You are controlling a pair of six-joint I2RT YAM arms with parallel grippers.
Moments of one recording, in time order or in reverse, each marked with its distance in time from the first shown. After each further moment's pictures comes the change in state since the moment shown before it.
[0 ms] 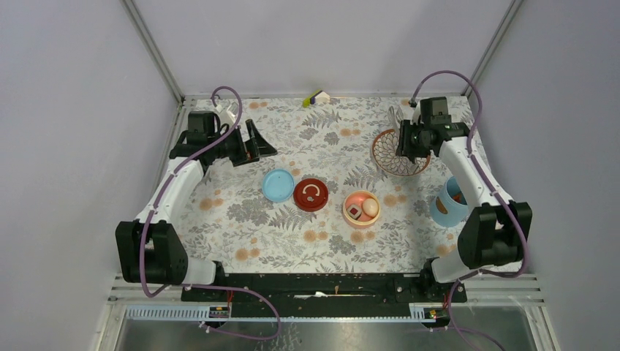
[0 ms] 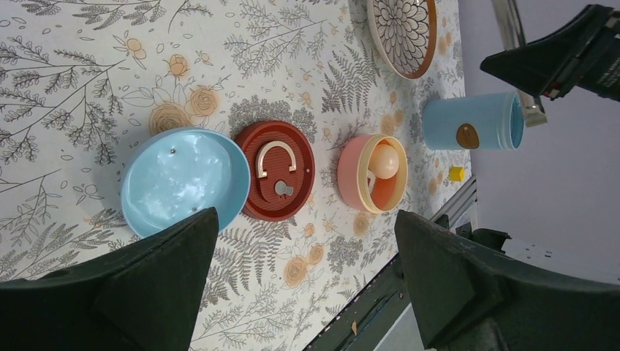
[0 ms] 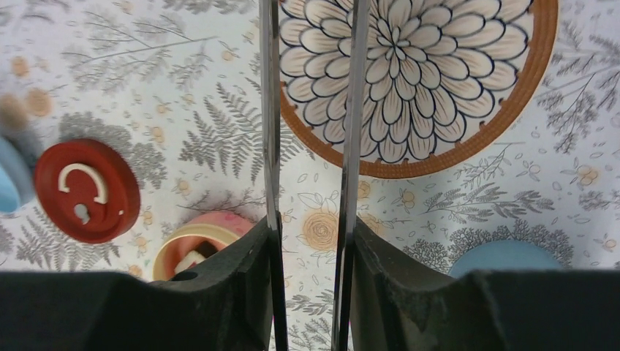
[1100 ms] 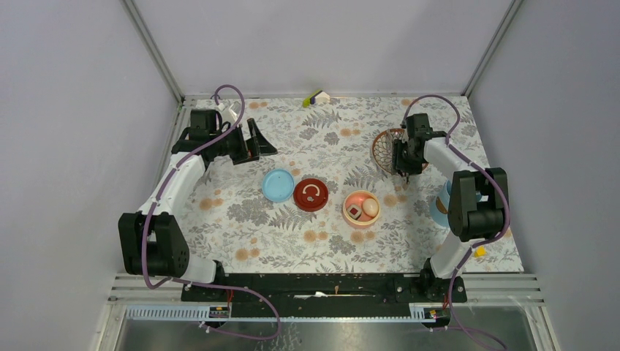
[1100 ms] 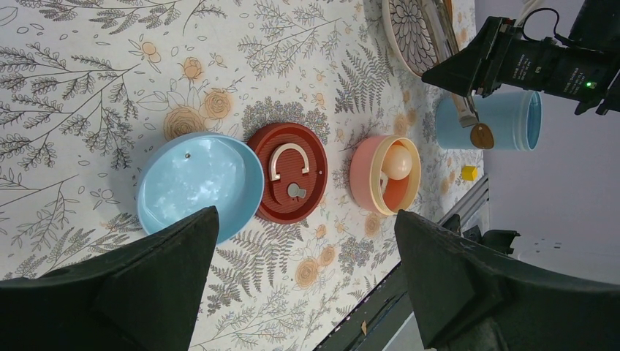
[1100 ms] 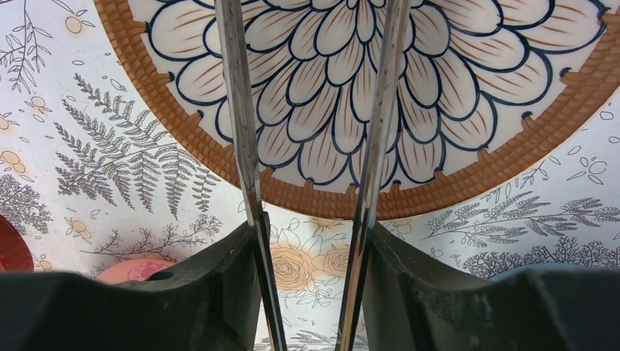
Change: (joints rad) left arm 0.000 0.056 0.035 -0.021 -0.014 0.037; right arm -0.001 0.244 -0.138 0.137 0.099 0.039
